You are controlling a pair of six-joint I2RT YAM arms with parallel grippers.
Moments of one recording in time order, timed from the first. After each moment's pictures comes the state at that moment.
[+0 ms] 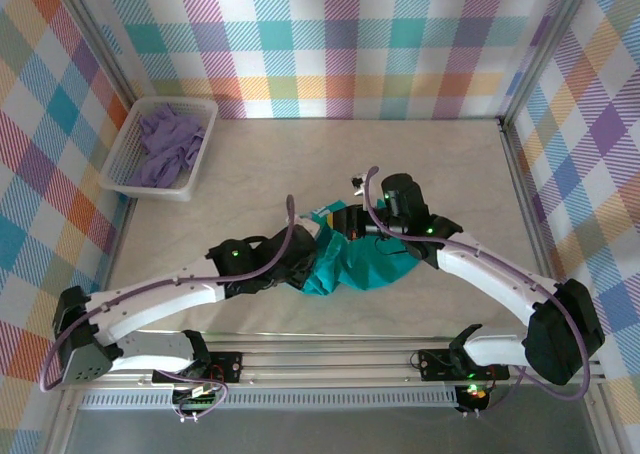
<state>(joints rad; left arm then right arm) -1.06 1.18 1.02 -0.78 -0.32 -0.41 0.66 1.27 0.89 -0.10 -0.48 0.55</state>
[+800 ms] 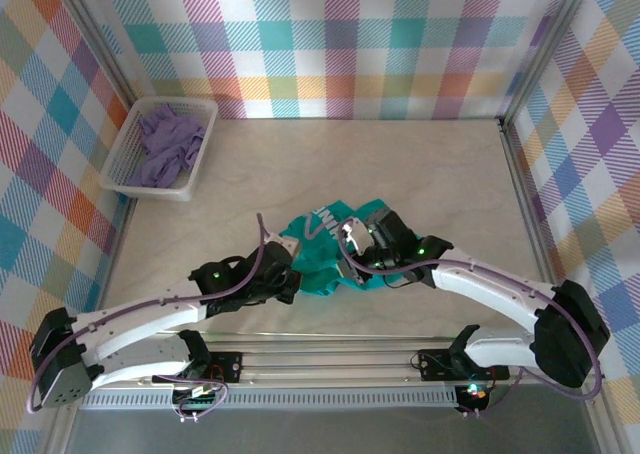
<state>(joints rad) -0.99 0.99 0.68 -0.54 -0.14 -0.61 0.84 1.24 0.77 -0.38 -0.29 0.18</state>
